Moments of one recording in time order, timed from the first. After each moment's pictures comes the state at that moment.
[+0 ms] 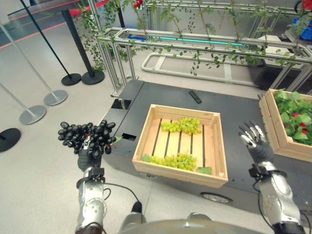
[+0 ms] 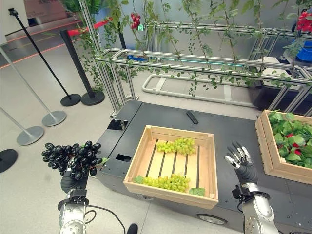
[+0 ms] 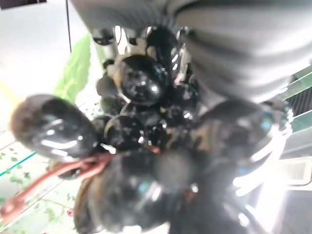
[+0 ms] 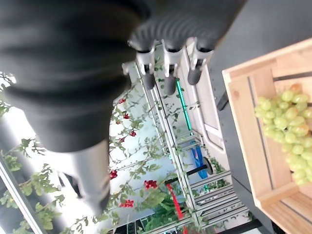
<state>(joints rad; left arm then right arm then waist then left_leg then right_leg) 0.16 0.09 0.14 0.10 -1.08 -0.27 -0.11 0.16 -0.37 -0.19 0.15 0.70 -0.17 0.20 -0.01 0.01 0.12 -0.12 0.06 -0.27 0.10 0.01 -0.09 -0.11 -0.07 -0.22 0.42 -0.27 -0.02</state>
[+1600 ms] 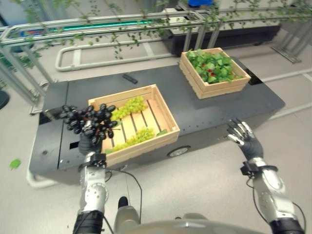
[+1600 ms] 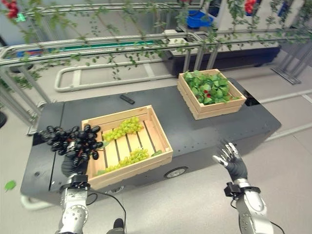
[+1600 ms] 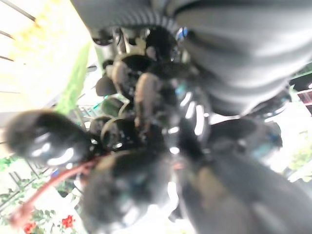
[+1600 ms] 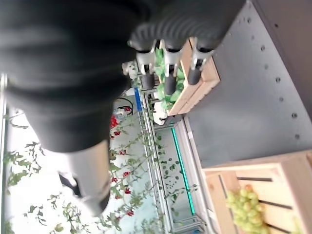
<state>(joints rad) 0.07 0.12 0.07 0.10 -1.07 -0.29 -0.08 0.15 -0.43 -0.11 0.12 0.60 -0.17 0.19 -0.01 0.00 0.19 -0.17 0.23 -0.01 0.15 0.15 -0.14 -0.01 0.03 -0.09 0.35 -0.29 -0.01</state>
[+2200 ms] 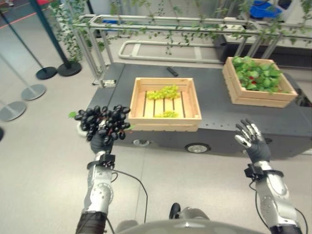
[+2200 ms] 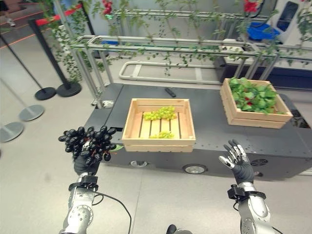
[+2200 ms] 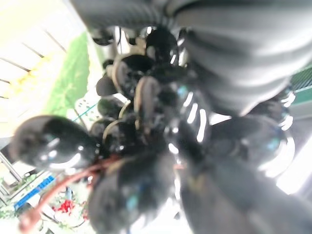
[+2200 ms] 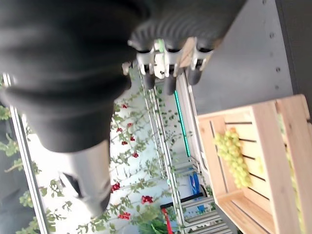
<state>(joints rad) 0.01 0.13 -0.02 0.10 -1.03 -0.24 -0.12 0.19 -0.35 -0.18 0.10 0.61 -0.20 0.13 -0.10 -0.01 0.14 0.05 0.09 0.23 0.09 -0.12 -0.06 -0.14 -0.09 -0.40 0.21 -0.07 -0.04</state>
